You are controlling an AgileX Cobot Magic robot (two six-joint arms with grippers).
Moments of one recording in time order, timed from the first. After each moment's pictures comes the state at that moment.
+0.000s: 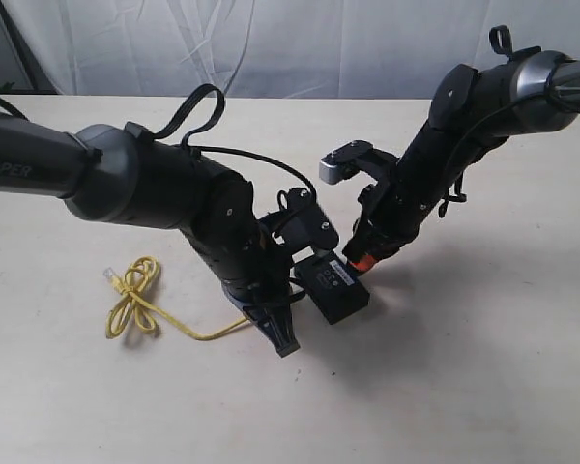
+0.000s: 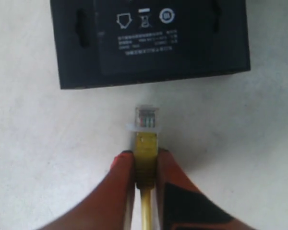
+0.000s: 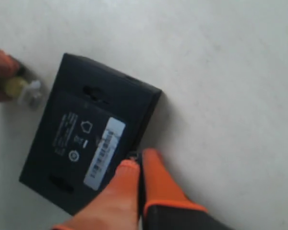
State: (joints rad) left arm -0.77 1.98 -1.13 -0.14 0.49 0.48; right arm 0.33 2.10 -1.31 0.56 0.92 -0.97
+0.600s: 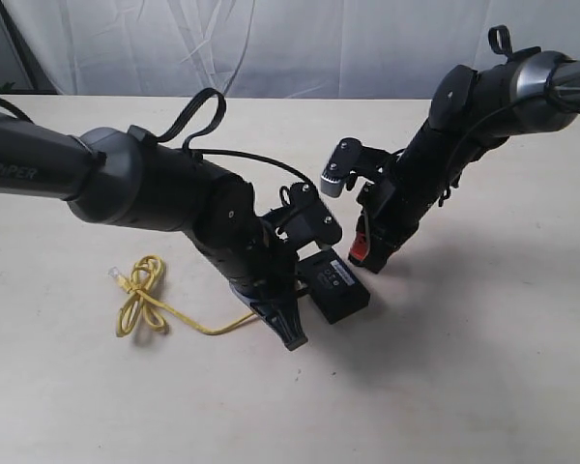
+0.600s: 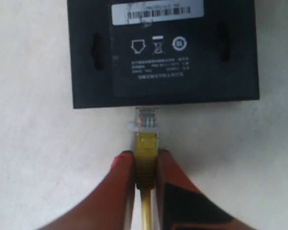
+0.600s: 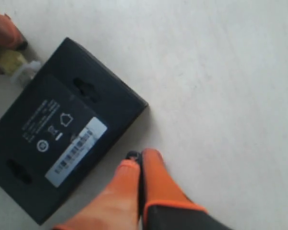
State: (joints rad) left arm -0.77 1.99 -1.13 -0.16 0.42 0.48; right arm 0.33 2.10 -1.31 0.54 0.84 -1.25
